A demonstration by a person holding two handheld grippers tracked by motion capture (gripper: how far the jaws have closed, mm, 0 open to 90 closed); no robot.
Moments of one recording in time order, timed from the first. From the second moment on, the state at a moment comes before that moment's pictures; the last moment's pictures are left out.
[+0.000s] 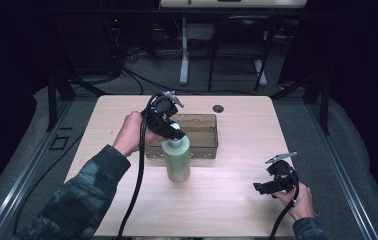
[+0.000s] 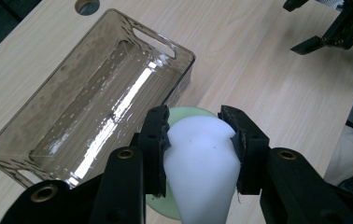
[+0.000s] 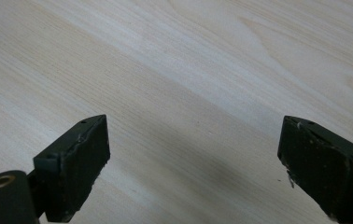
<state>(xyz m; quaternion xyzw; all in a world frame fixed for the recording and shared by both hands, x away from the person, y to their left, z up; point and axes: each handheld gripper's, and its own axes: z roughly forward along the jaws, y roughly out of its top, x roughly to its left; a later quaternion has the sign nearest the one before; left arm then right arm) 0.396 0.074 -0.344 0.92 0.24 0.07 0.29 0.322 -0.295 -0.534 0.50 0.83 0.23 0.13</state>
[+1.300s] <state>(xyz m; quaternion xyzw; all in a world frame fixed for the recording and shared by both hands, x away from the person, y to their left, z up) 0.396 0.088 -0.311 0.93 0.23 0.08 0.28 0.322 -0.293 -0.534 0.49 0.83 0.23 0.13</state>
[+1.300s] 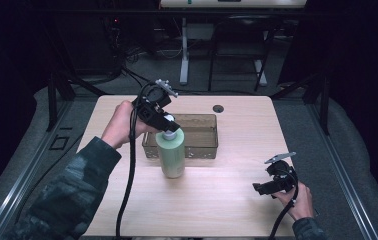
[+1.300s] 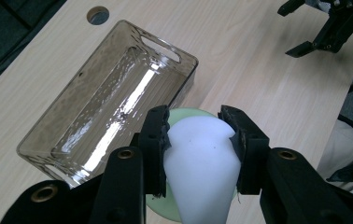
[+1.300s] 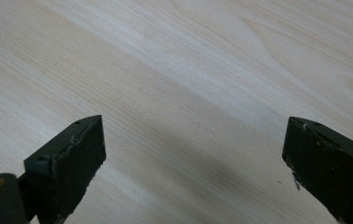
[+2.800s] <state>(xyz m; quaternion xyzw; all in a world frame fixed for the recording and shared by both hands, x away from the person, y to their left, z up) 0.405 0.099 -0.267 0.92 0.24 0.10 0.28 0.323 -0.294 -0.536 0.49 0.83 0.22 0.13</state>
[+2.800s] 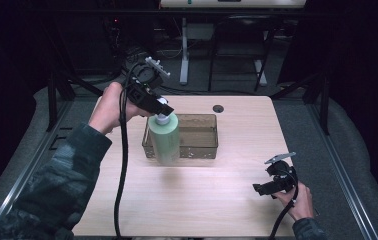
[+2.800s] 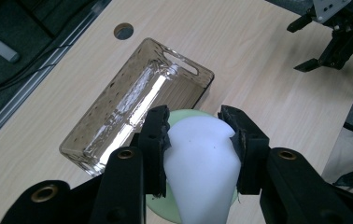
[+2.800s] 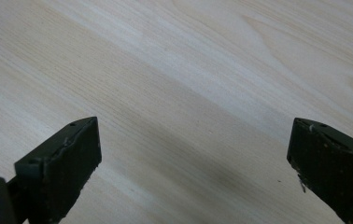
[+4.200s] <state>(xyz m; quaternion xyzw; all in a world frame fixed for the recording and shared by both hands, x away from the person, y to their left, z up) 0.439 0.114 -0.239 0.90 0.29 0.13 0.29 0.323 -0.295 -0.536 0.49 0.83 0.22 0.13</state>
